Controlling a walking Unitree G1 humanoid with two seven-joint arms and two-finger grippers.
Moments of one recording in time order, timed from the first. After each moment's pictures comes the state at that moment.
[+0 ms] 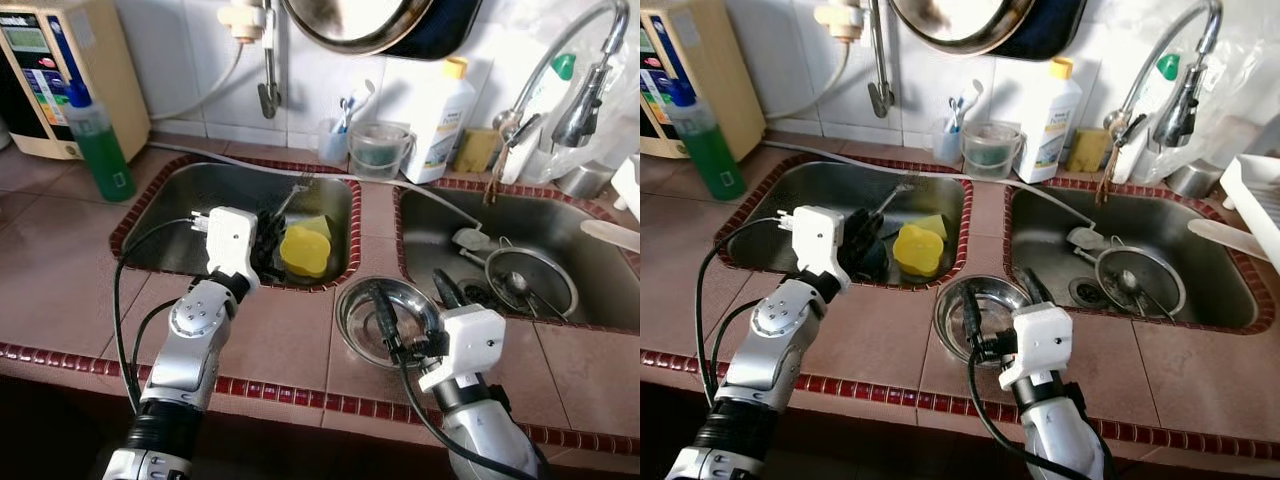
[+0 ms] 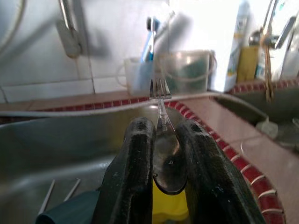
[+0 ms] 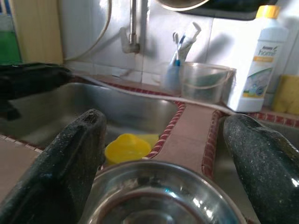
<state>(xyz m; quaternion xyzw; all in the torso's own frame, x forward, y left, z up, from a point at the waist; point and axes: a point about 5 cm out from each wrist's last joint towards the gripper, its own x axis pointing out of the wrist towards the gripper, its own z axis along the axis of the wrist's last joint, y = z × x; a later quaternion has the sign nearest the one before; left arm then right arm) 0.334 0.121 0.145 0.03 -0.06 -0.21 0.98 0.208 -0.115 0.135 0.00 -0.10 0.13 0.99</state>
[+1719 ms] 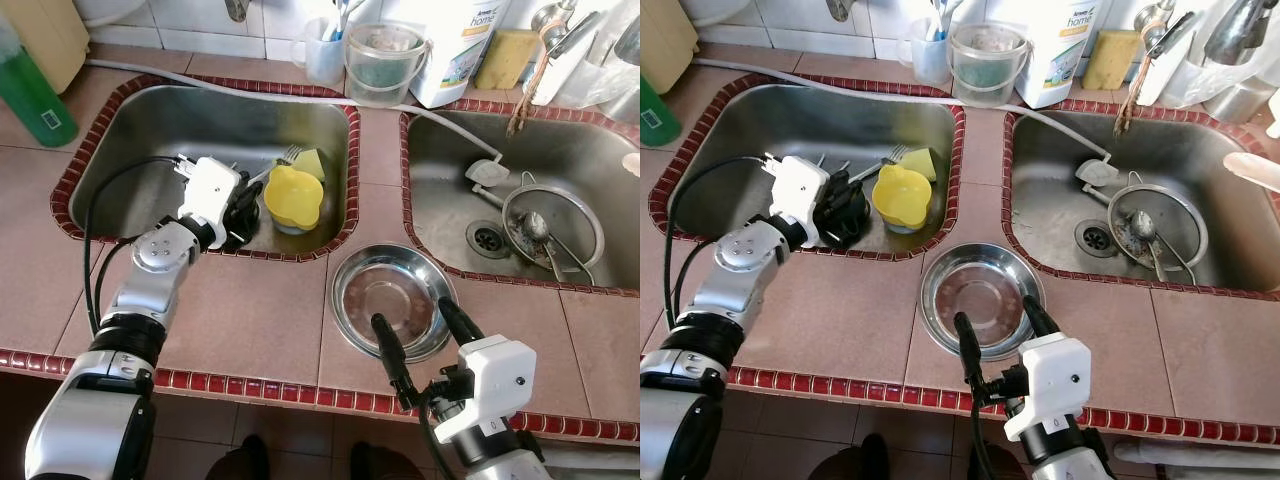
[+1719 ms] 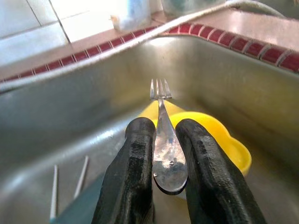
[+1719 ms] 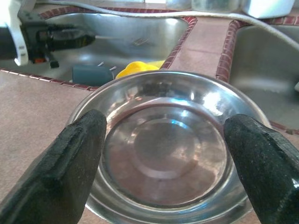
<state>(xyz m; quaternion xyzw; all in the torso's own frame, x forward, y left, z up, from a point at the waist) 0.383 0.169 0.193 0.18 -0.08 -0.24 0.95 0.164 -0.110 0.151 0.02 -0.04 0.15 0.99</state>
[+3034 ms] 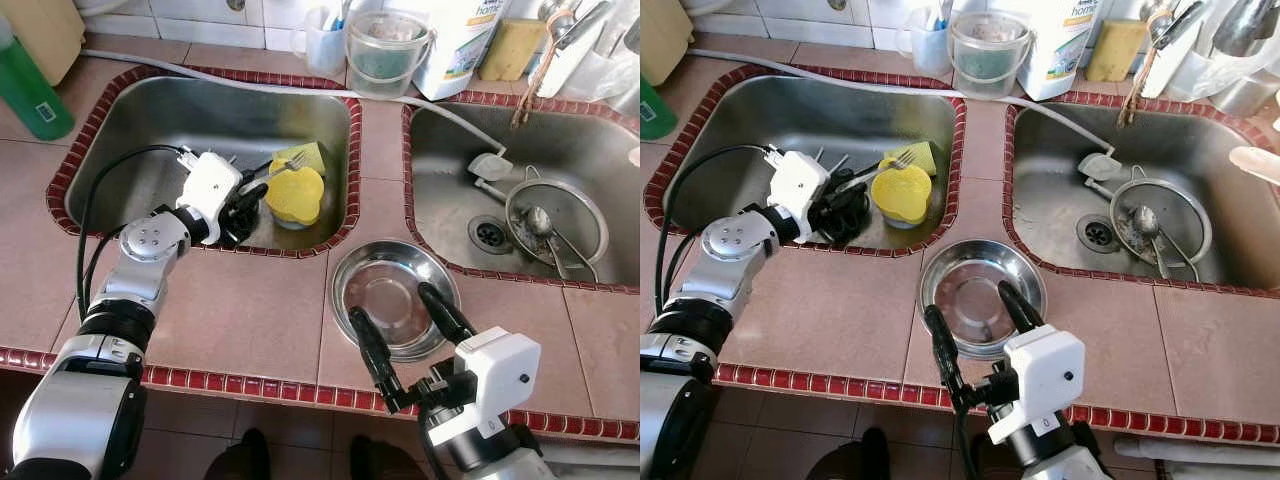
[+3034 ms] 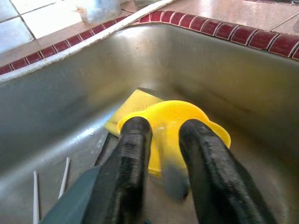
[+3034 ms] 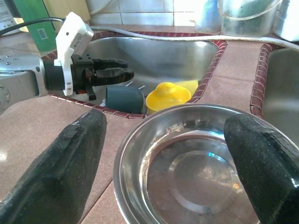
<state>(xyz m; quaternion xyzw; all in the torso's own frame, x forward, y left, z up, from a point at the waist) 0.383 0.174 0.191 0.20 -0.06 -0.29 0.93 0.157 -0.097 0.178 0.04 -0.07 0.21 0.97</state>
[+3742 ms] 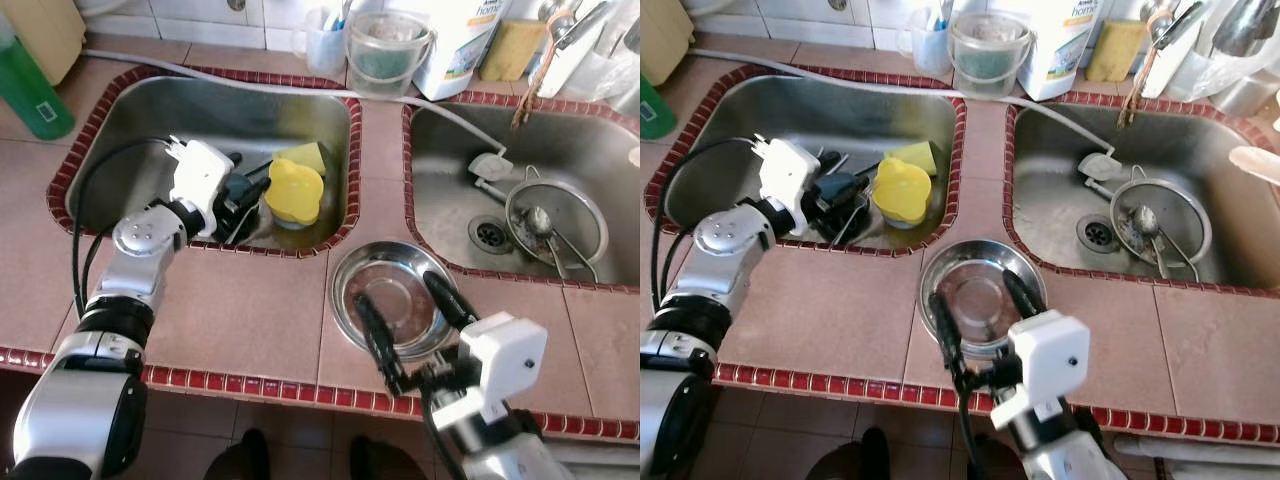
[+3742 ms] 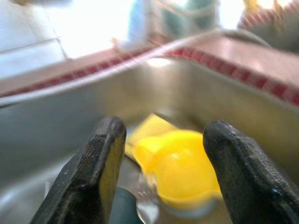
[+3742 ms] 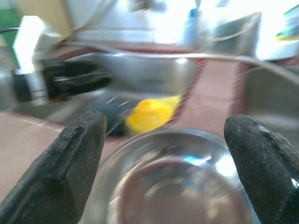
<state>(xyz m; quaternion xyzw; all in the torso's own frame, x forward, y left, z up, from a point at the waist) 0.383 0.178 0.209 0.14 -0.11 -0.26 0.95 0.182 -0.103 0.189 0.03 -0.11 0.17 0.98</state>
